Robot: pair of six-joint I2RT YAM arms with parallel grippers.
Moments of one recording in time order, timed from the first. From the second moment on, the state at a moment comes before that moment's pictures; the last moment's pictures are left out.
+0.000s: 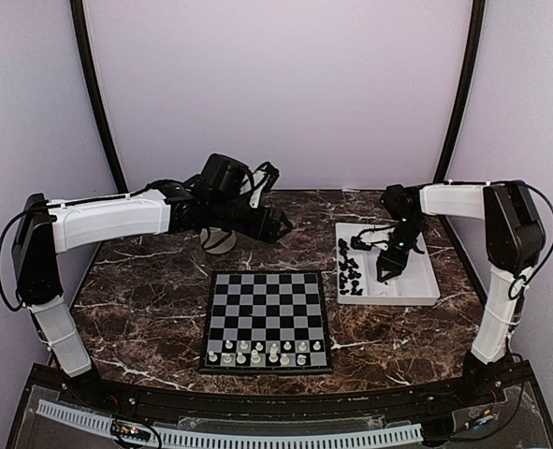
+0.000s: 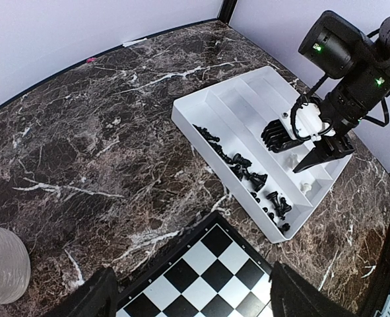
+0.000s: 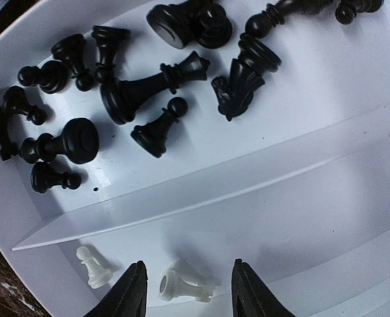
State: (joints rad) left arm -0.79 1.77 1.44 -0.28 0.09 -0.21; right arm 0.32 1.92 1.35 -0.92 -0.16 -0.82
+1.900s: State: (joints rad) left arm -0.79 1.71 1.33 -0.25 0.09 -0.26; right arm 0.45 1.96 1.36 -0.98 0.13 -1.14
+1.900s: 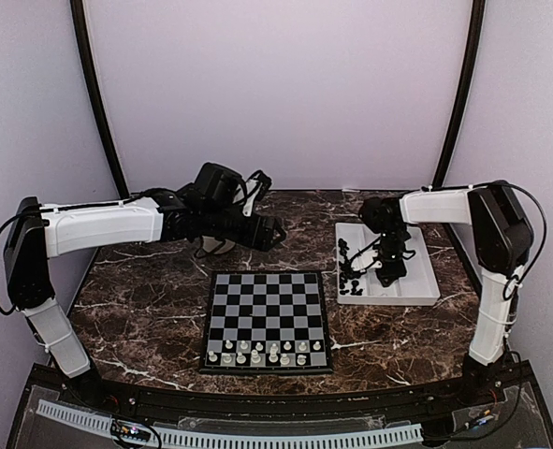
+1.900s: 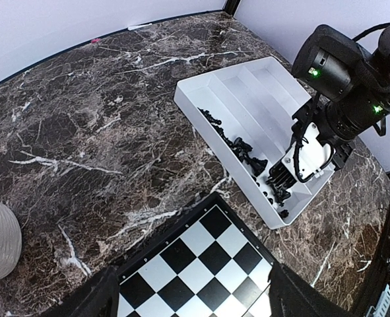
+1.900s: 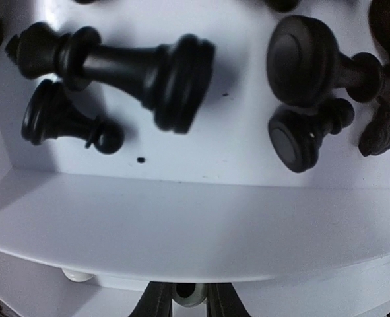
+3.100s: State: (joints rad) left arm -0.94 2.04 1.63 0.44 -0.24 0.17; right arm 0.23 1.89 1.22 1.03 -1.05 1.50
